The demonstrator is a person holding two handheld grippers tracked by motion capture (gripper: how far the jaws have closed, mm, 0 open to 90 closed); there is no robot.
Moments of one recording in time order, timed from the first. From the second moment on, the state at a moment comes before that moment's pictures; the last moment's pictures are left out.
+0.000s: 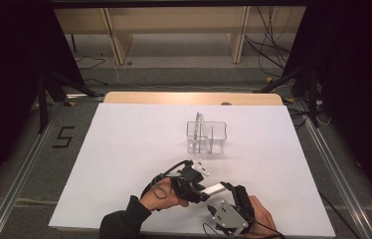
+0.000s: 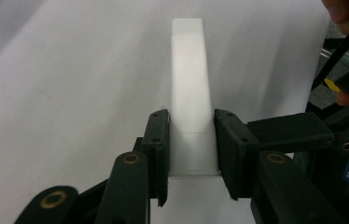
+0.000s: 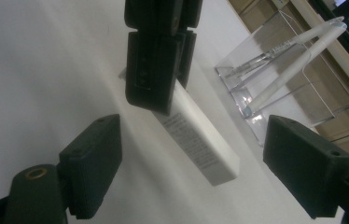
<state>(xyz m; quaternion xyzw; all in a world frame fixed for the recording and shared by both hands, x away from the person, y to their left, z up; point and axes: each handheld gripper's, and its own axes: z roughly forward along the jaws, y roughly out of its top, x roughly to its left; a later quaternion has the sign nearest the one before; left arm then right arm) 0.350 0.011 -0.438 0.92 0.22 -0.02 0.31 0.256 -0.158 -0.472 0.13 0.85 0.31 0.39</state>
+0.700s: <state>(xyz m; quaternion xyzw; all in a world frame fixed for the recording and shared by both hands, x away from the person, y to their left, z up) 0.342 0.005 -0.434 0.93 0.21 -0.03 0.30 0.245 -0.142 -0.489 0.03 0.84 0.21 0.49</state>
